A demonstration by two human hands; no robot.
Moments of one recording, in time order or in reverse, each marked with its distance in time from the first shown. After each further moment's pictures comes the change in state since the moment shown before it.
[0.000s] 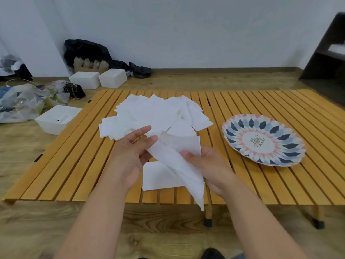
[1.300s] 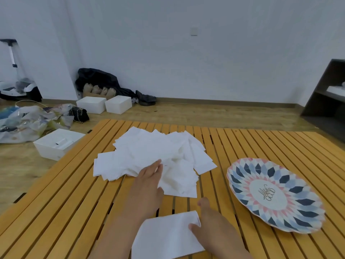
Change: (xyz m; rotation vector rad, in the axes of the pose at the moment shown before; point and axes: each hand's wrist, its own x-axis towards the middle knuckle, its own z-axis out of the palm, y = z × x) left_hand 0.091 -0.045 0.001 1.494 -0.089 0.576; right_hand 0.042 0.025 -0.027 -1.130 0.080 0.205
